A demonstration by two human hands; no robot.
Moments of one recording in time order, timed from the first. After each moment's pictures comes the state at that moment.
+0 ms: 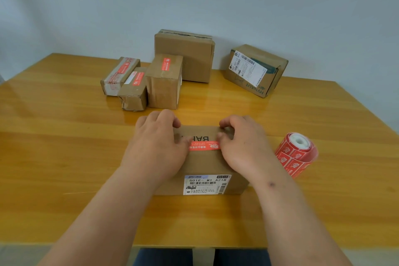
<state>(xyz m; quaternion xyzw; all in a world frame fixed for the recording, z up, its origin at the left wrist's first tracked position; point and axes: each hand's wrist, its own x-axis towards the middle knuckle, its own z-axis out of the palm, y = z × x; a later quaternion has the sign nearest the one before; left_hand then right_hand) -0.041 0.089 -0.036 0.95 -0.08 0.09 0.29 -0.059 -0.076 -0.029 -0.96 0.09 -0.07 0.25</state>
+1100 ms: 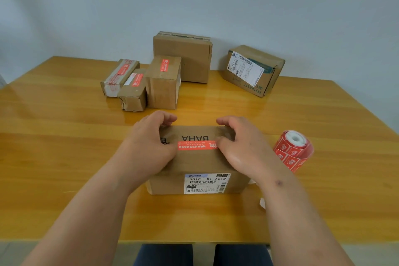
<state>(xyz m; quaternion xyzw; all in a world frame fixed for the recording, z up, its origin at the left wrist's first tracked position) -0.050 0.108 -0.031 0.91 -0.10 0.02 0.41 -0.067 -0.085 -0.029 -0.94 0.04 -0.03 0.33</state>
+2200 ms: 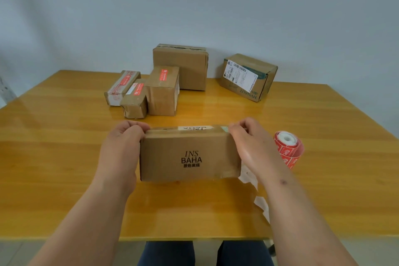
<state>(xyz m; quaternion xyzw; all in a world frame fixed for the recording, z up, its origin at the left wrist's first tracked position) -0.057 0.113 -0.028 0.71 0.16 0.03 0.69 -0.088 -0.096 -0.016 -0.88 0.15 -0.06 0.45</state>
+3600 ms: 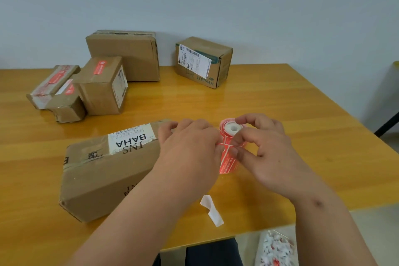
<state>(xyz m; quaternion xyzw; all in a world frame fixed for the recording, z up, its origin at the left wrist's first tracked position) -0.088 -0.060 -0.021 0.93 -0.29 0.07 0.20 -0.137 -0.214 -0.026 -0.95 0.04 -0.11 0.28</state>
